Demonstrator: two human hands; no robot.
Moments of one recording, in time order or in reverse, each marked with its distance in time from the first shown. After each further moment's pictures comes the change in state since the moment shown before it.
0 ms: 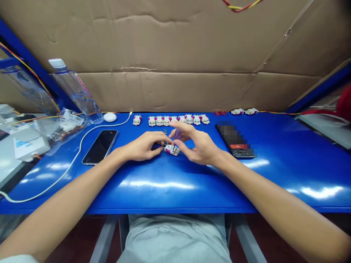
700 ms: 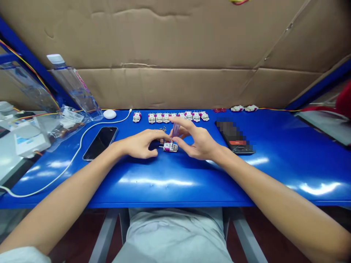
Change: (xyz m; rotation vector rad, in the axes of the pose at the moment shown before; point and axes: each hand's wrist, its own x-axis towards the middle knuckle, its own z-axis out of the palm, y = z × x) left_hand -0.001 0.007 -0.016 -0.005 -0.165 -0.033; right_hand 0.000 0.001 -0.001 0.011 -0.071 0.070
